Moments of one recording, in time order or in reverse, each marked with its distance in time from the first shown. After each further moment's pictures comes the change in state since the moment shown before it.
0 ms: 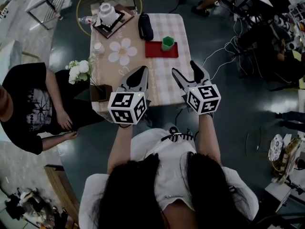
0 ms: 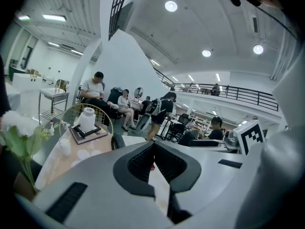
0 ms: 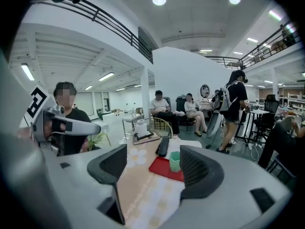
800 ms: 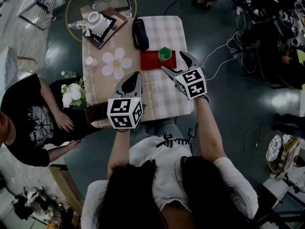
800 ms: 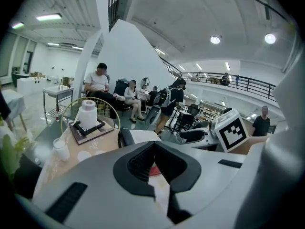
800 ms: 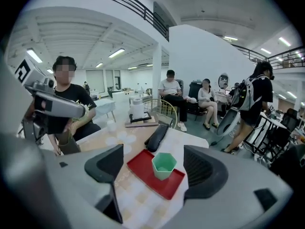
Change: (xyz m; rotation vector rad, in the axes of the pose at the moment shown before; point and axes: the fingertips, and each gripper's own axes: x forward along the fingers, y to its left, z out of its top) left arm 0.087 0.050 -0.002 0.017 0.131 0.104; right arm 0.140 -0.062 -0.016 -0.176 0.237 0.113
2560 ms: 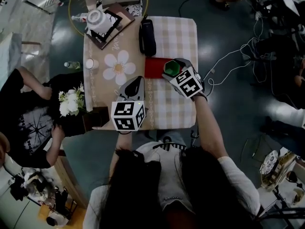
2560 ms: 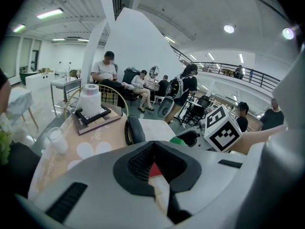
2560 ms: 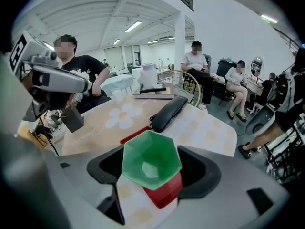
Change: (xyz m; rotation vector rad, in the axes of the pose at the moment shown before) left arm 0.068 0.034 -0.024 -0.059 0.127 0.103; right arm 0.100 -0.005 -0.057 -0.138 0.296 0.258
